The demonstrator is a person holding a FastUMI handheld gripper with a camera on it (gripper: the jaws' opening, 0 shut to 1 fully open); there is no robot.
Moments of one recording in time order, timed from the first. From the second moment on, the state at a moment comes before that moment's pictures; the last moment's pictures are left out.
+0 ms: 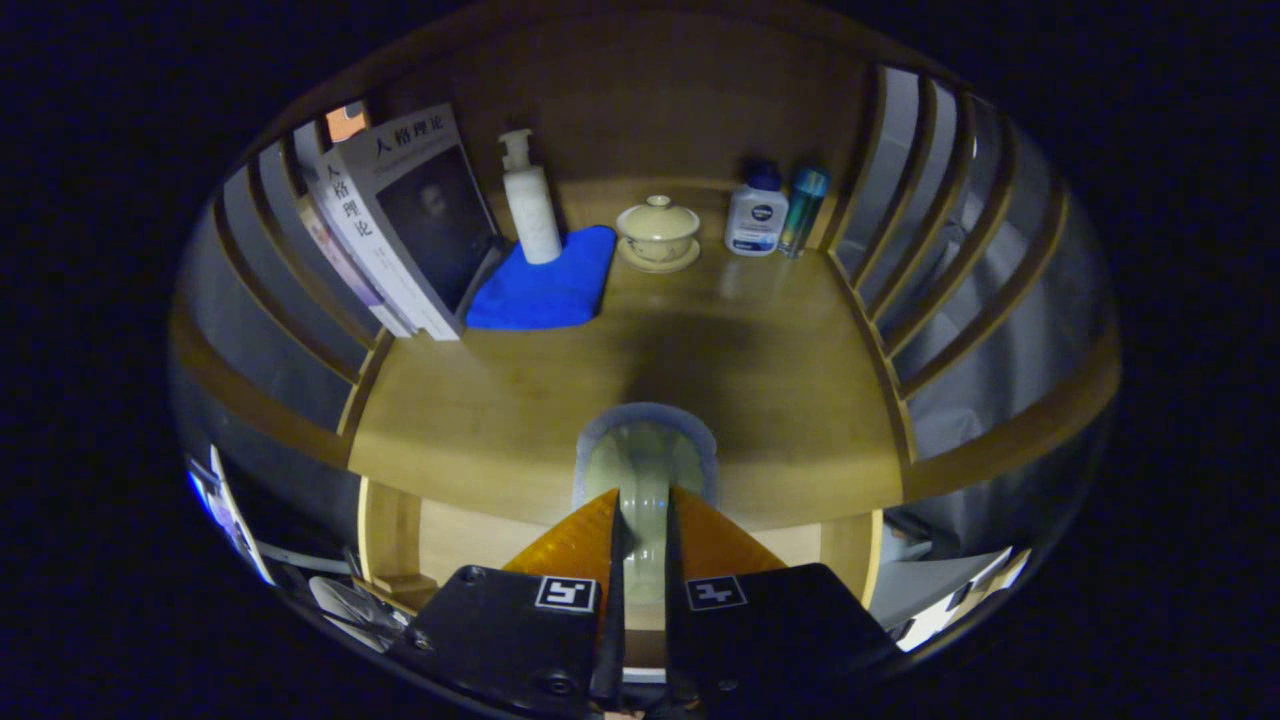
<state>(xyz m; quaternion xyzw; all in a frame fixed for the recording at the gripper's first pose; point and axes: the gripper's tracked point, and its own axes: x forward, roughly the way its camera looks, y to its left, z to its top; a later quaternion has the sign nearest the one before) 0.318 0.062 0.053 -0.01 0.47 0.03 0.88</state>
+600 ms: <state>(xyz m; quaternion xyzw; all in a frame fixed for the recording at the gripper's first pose) 0.369 0.071 0.022 0.01 0.49 0.02 0.87</state>
